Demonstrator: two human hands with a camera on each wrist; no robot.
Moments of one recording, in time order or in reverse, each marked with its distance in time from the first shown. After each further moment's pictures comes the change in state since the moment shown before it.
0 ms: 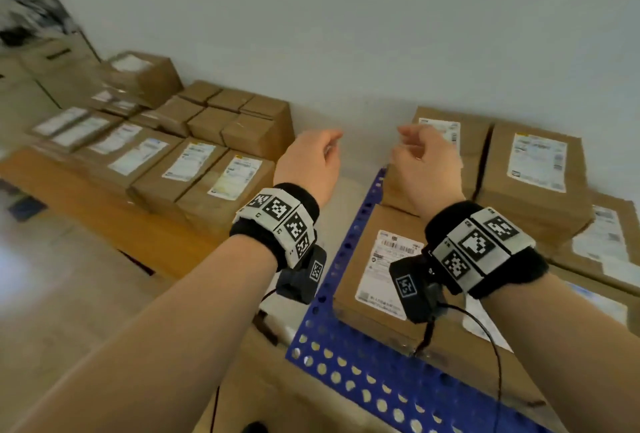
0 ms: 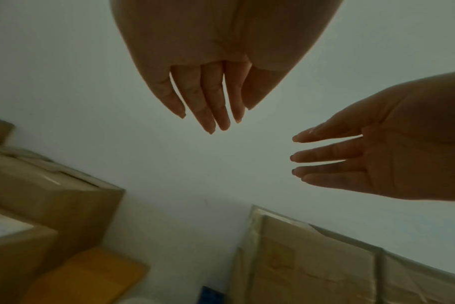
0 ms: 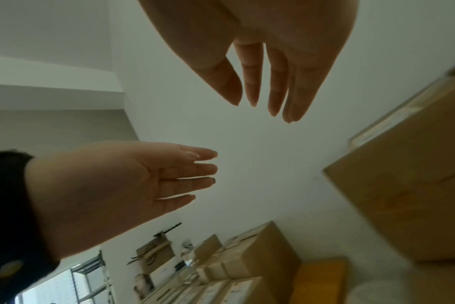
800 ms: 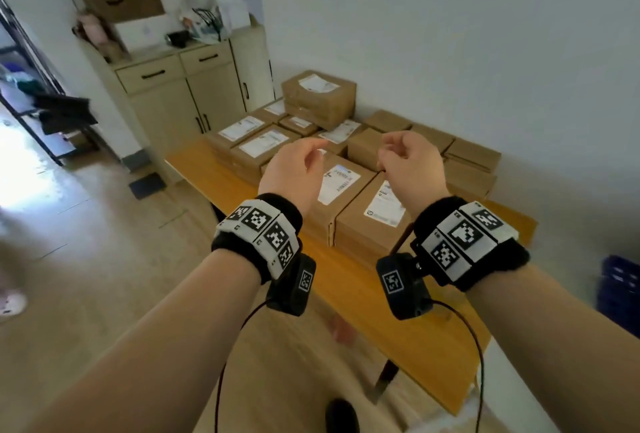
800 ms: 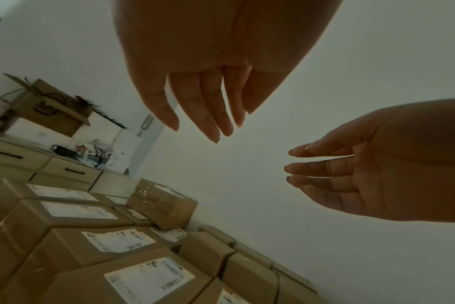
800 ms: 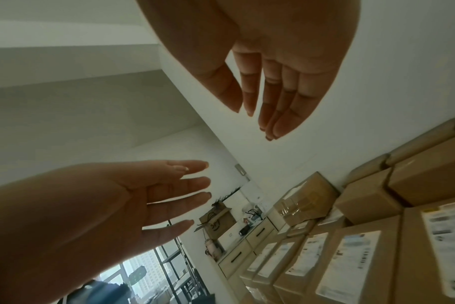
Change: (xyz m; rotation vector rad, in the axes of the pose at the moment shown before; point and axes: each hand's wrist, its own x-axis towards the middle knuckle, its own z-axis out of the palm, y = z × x) left_hand 0.017 -0.335 -0.283 -0.128 0.244 -0.247; right_hand -0.010 -0.221 0.392 0.161 -0.265 -0.059
